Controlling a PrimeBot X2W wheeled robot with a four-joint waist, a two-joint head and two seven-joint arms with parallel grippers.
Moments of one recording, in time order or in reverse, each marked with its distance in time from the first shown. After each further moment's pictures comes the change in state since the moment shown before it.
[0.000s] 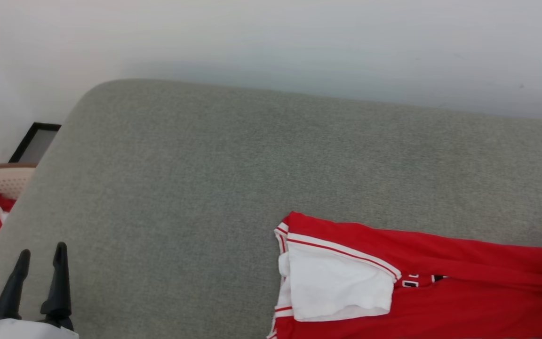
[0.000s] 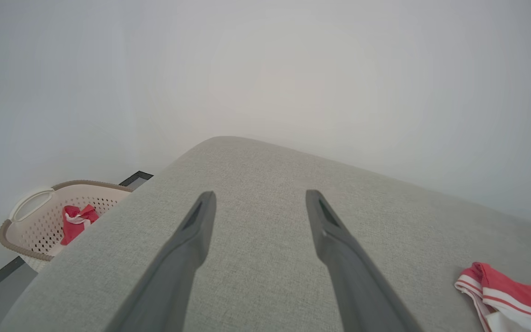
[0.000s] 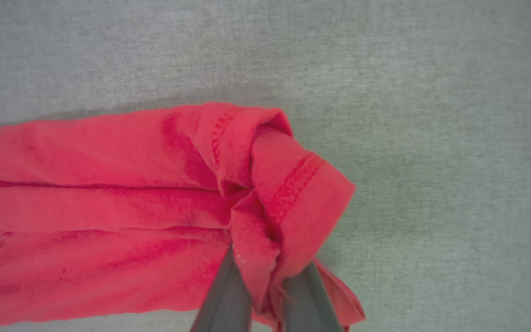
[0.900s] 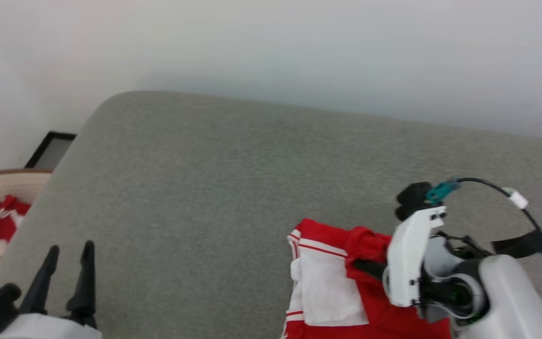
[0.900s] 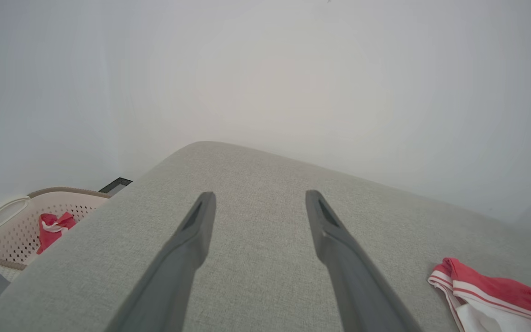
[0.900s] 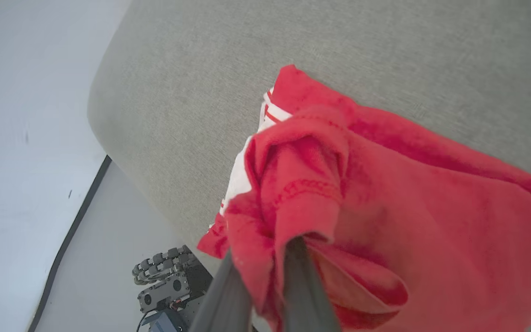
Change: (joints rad) left arm -0.019 -0.033 -0.041 0.000 0.034 -0.031 0.021; right arm 0.012 0.391 0.359 -0.443 0.115 0.000 0.117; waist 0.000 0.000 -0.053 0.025
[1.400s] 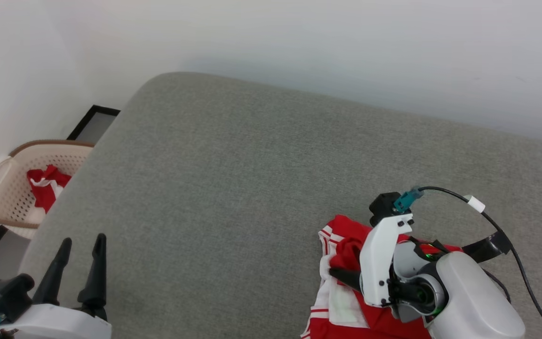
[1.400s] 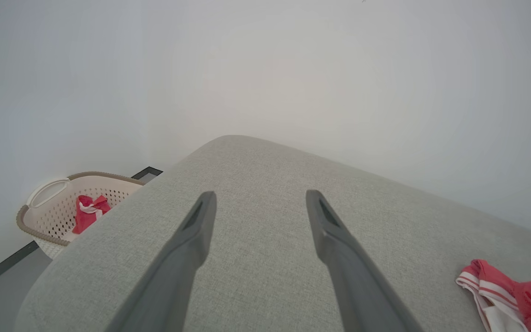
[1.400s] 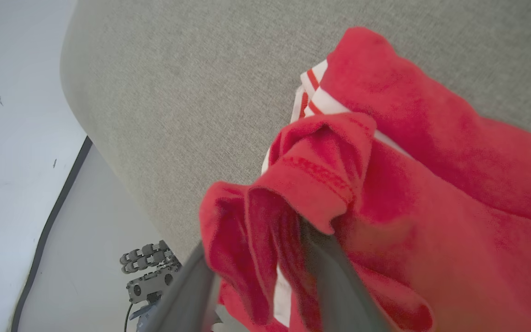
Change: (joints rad) left arm -0.066 -0.025 -0.035 0.056 0.008 -0.021 0.000; right arm -0.116 0.051 0.114 0.334 -0.056 0.000 -0.180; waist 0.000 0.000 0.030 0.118
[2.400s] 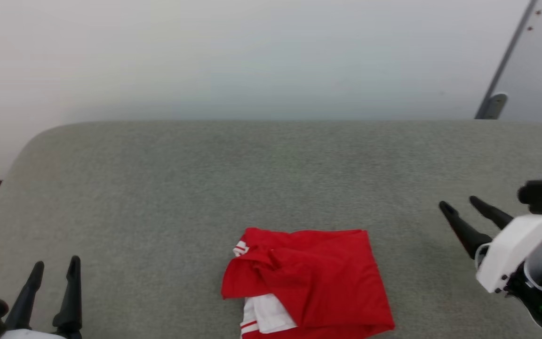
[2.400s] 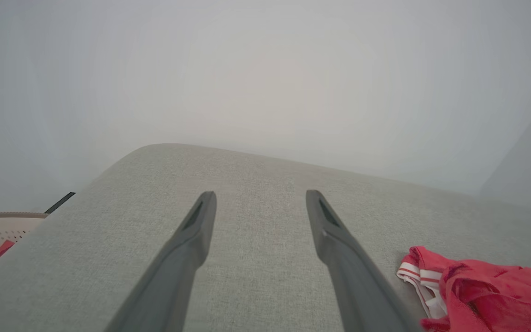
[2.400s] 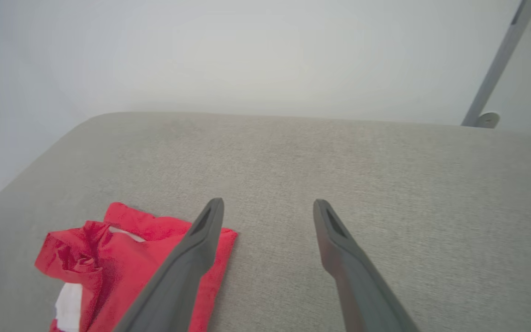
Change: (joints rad) left arm 0.106 0.044 0.058 -0.040 0.008 0.027 -0.012; right arm 0.177 -0.332 -0.136 -0.339 0.054 0.000 -0.456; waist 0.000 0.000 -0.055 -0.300
